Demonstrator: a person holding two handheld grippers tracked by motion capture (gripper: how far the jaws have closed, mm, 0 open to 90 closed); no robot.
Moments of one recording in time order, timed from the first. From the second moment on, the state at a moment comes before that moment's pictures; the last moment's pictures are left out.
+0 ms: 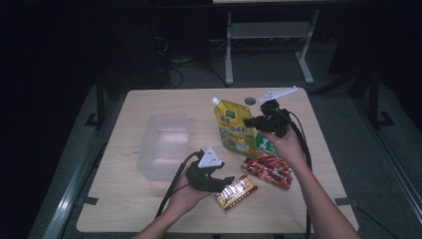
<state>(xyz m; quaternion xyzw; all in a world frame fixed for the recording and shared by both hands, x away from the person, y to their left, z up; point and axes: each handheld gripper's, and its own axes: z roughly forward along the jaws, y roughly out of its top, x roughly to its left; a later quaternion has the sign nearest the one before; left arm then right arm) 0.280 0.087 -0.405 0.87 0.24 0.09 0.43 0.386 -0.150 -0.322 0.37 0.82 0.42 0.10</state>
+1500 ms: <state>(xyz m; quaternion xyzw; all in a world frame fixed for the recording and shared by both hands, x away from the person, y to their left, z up) 0.237 0.111 -0.419 0.87 0.22 0.09 0.44 0.375 -0.044 -0.259 0.27 0.83 0.48 0.09</state>
